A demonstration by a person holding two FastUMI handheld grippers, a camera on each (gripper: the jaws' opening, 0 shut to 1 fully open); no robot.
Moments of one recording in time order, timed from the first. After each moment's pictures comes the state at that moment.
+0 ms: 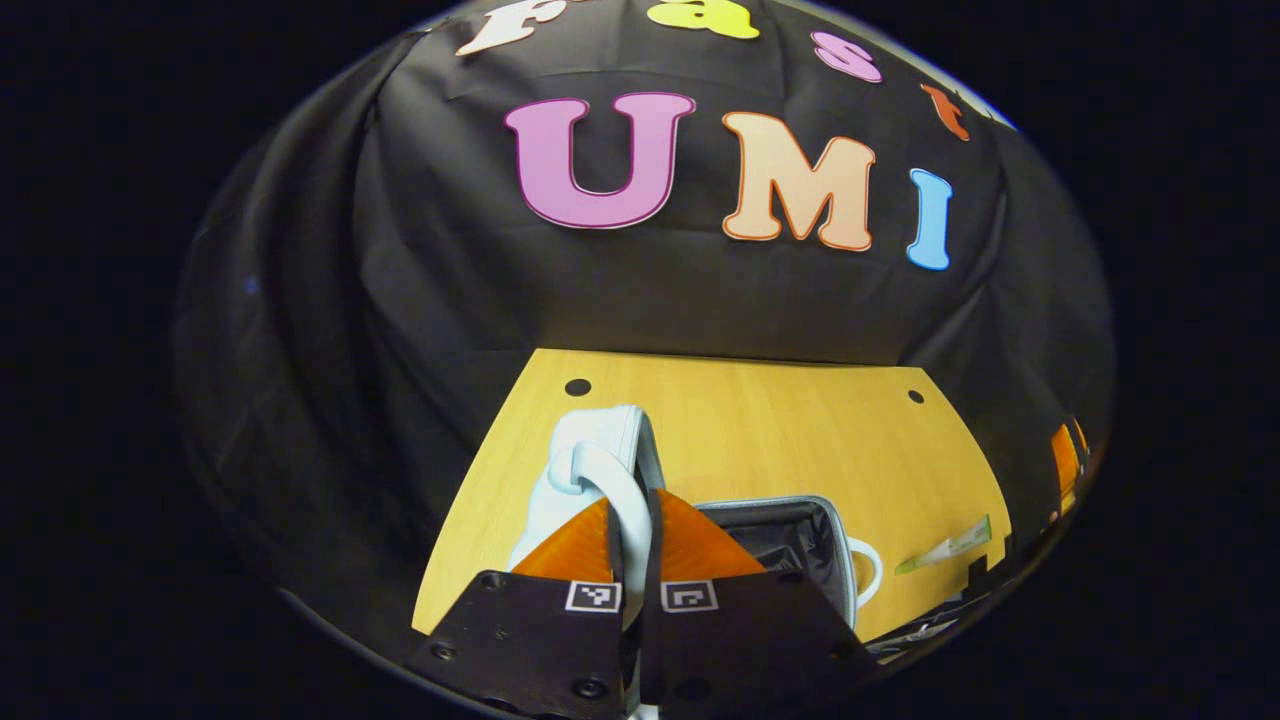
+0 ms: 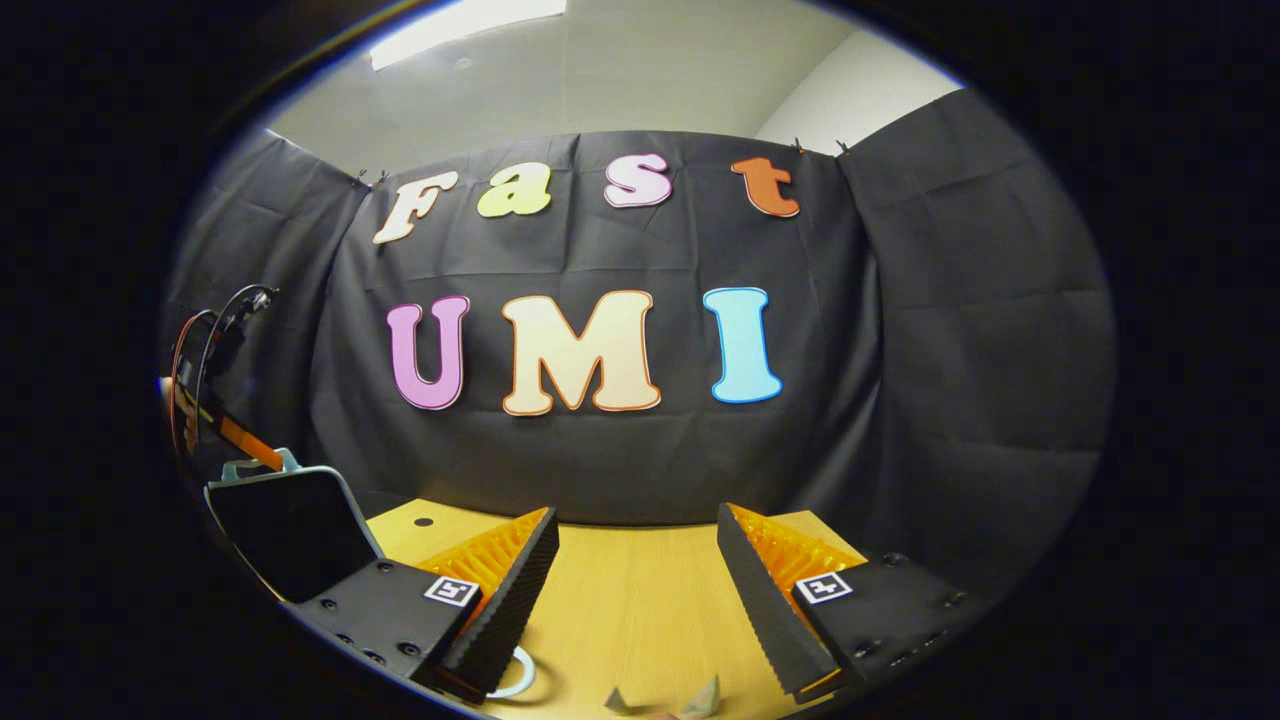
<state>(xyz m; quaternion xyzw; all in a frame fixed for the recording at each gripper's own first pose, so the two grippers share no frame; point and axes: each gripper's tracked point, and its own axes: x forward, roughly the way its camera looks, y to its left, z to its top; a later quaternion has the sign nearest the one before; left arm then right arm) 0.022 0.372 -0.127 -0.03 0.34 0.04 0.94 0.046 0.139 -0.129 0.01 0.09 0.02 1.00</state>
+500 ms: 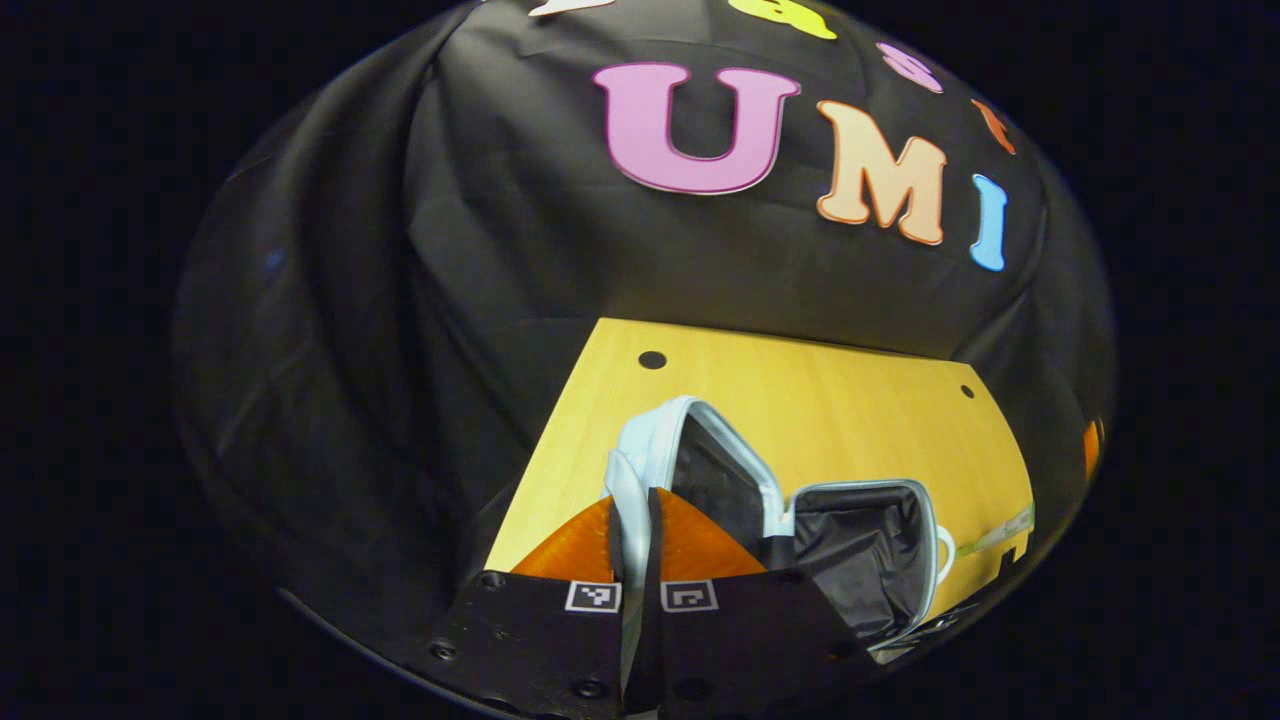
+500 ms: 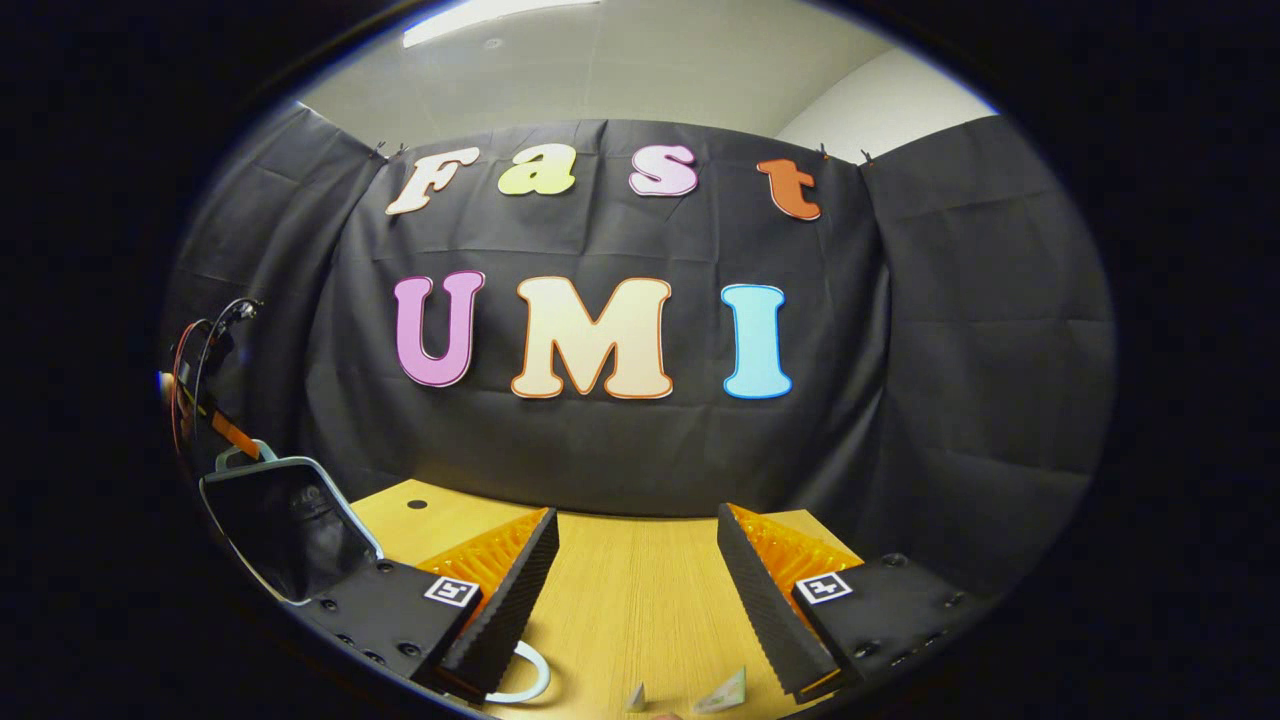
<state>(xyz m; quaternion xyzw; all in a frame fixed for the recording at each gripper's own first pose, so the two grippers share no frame) 0.007 0.490 -0.182 -0.05 0.37 0.10 0.92 0.042 0.173 -0.137 -0.03 0.11 0.02 0.99</state>
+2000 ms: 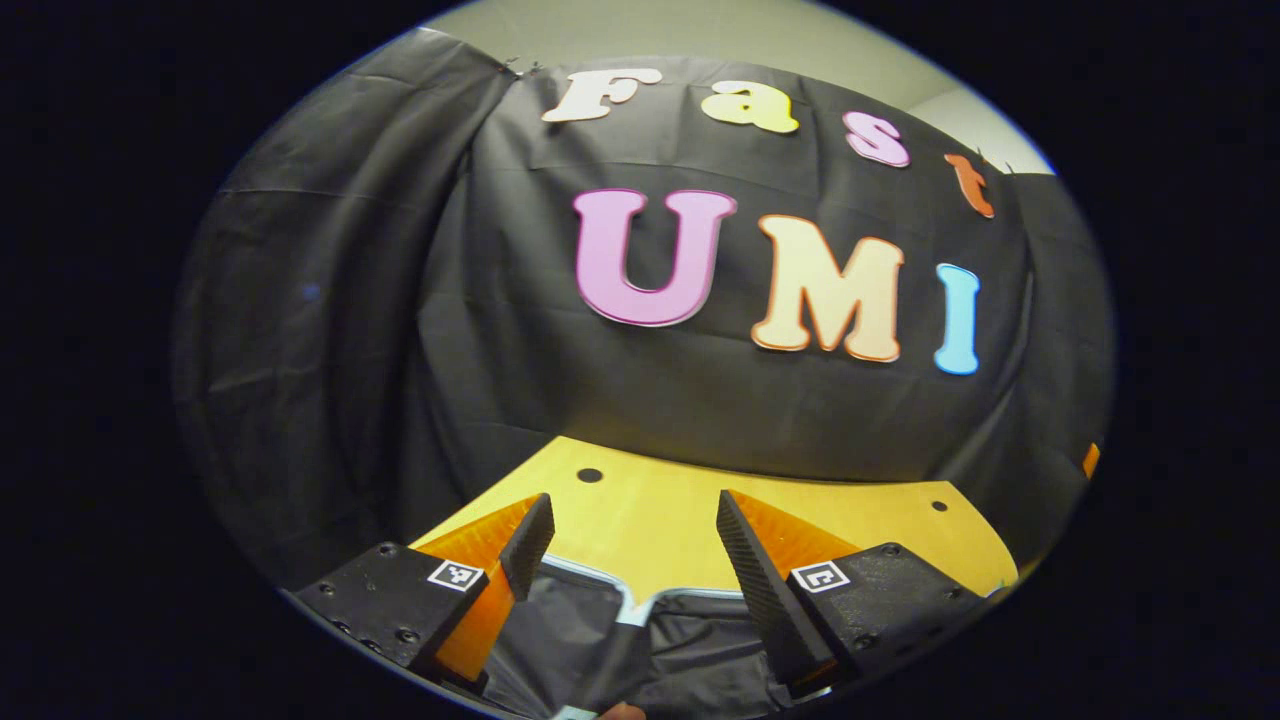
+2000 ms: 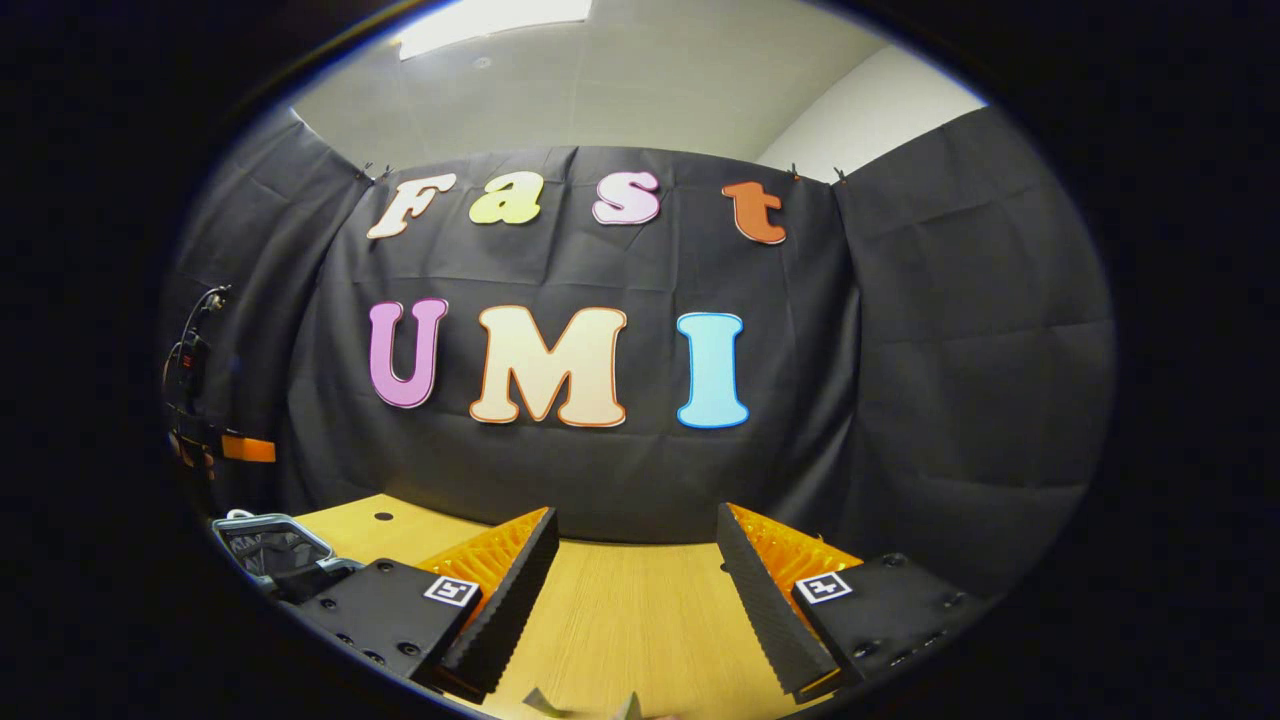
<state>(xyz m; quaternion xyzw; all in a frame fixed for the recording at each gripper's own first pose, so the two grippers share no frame) 0.057 0.301 -0.132 -0.06 0.13 0.11 0.98 0.054 0.061 -0.113 -0.03 0.05 0.01 1.00</state>
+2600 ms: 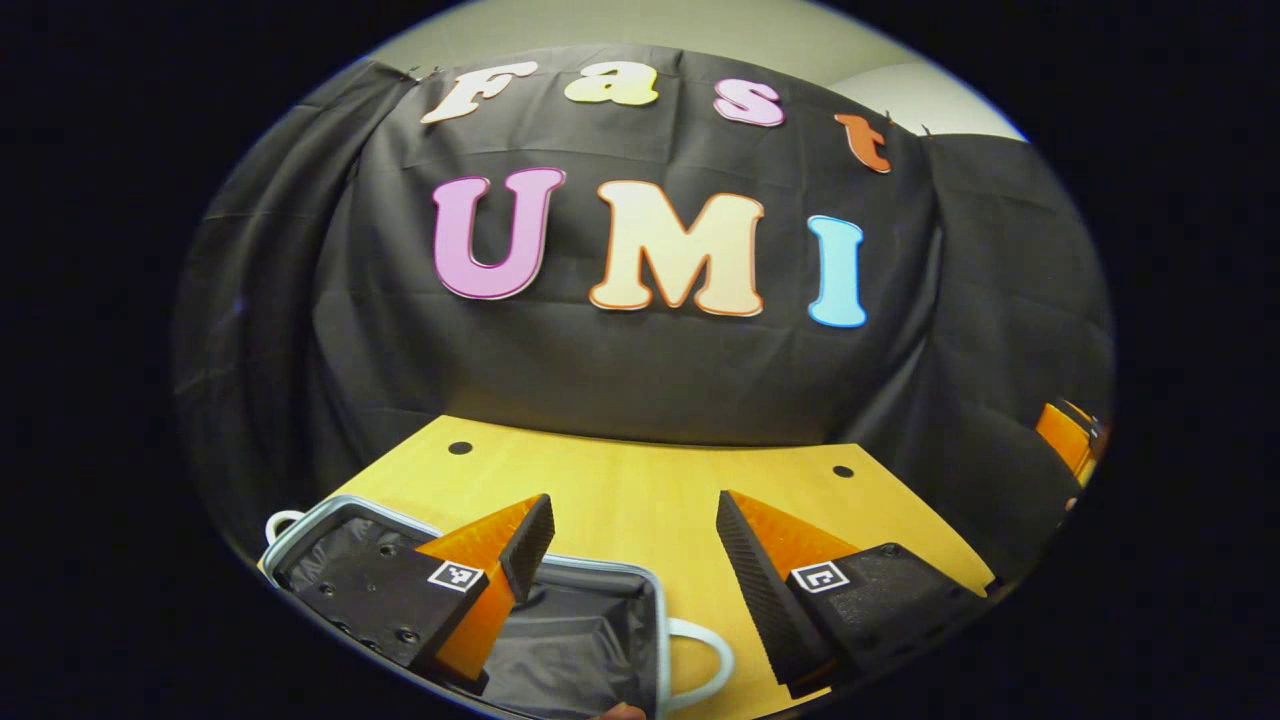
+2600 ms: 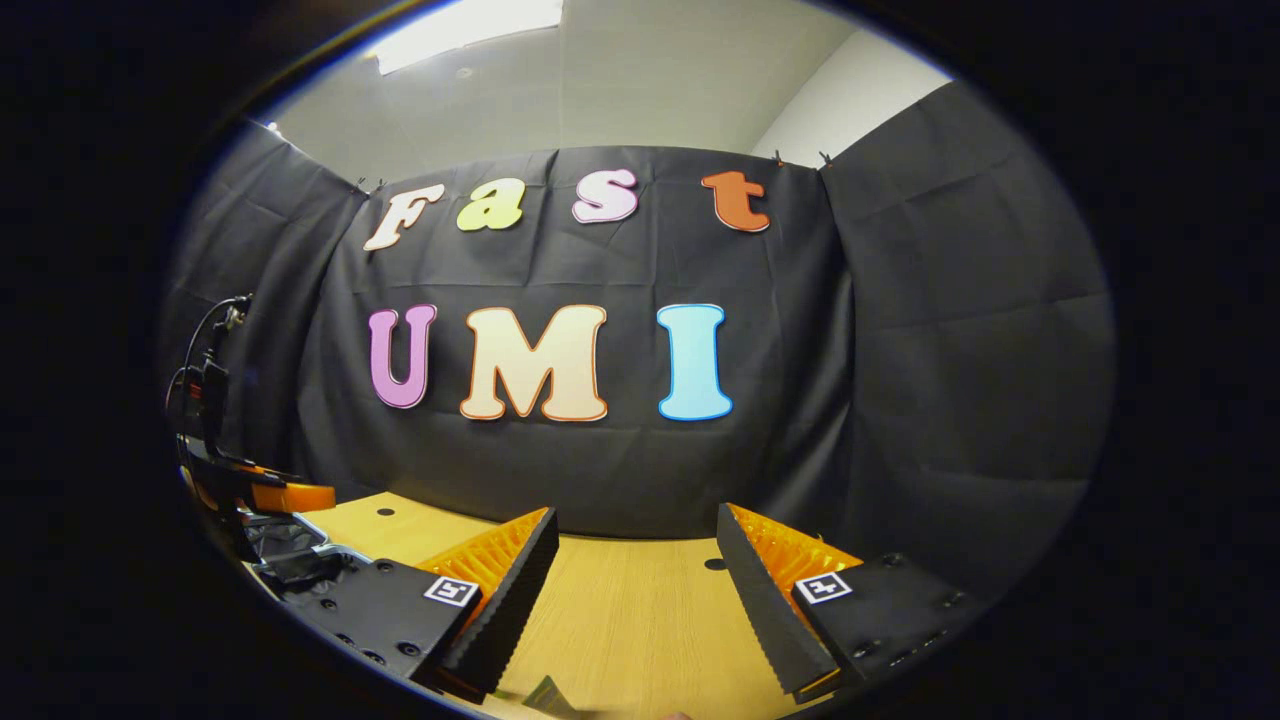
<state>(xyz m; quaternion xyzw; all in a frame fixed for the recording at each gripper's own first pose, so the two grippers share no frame) 0.063 0.104 -0.157 -0.05 0.15 0.01 0.99 0.051 -0.012 -0.129 0.00 0.07 0.04 1.00</state>
